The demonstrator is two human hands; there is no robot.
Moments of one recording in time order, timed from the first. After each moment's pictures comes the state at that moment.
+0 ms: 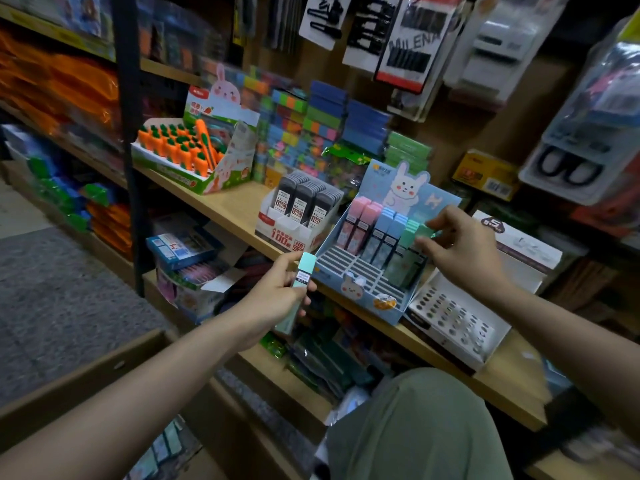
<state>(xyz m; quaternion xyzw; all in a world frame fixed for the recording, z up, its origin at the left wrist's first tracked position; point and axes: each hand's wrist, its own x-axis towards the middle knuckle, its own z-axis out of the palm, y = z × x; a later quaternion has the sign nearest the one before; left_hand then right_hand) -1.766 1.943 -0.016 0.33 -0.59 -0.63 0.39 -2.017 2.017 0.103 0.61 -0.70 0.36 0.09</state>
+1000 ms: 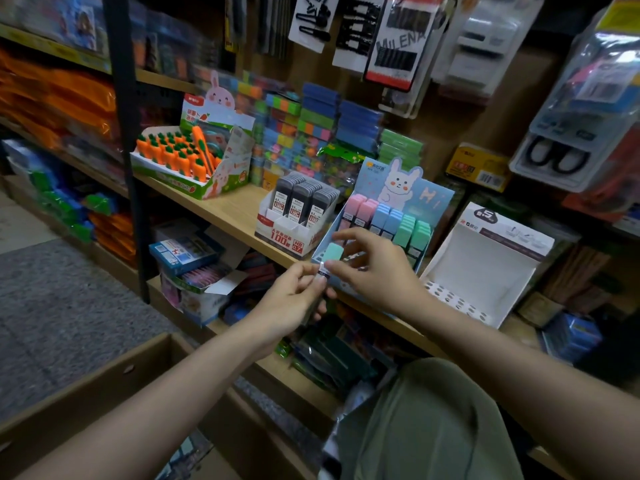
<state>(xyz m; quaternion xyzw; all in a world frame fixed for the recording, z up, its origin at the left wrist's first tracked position) -1.767 1.972 -0.003 0.26 -0.61 -0.64 0.37 -1.915 2.021 0.076 0.67 -0.66 0.32 -0.07</state>
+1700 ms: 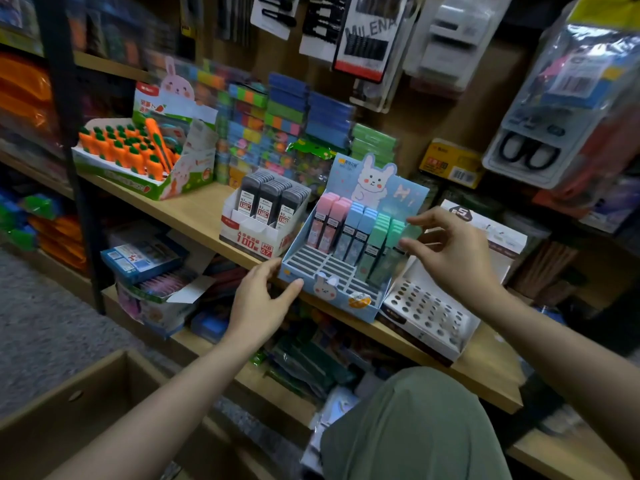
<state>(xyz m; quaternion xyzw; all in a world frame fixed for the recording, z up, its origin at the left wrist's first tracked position) -1.798 1.939 -0.031 0.43 -0.68 -0.38 0.45 -2.029 2.040 0.096 0.61 -0.68 0.40 0.10</state>
